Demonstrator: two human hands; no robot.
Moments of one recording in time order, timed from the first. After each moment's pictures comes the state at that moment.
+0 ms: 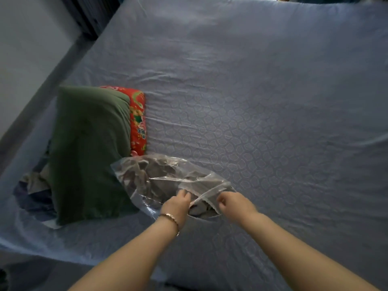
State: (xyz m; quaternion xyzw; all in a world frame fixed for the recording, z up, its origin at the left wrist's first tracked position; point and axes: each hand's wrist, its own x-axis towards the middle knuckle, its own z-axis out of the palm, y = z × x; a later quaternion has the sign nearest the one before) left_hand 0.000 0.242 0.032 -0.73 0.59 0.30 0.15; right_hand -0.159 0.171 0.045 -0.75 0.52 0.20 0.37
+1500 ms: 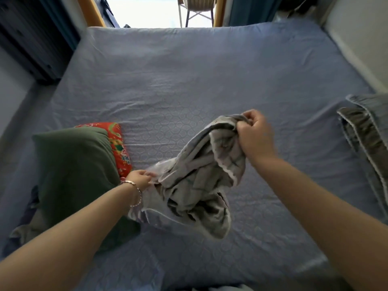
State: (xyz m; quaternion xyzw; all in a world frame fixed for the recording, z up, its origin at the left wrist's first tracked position) left_hand 0.101 0.197 0.130 -0.79 0.30 0.49 -0.20; right_hand -0.142 0.147 0.243 -0.52 0.67 -0.41 0.34
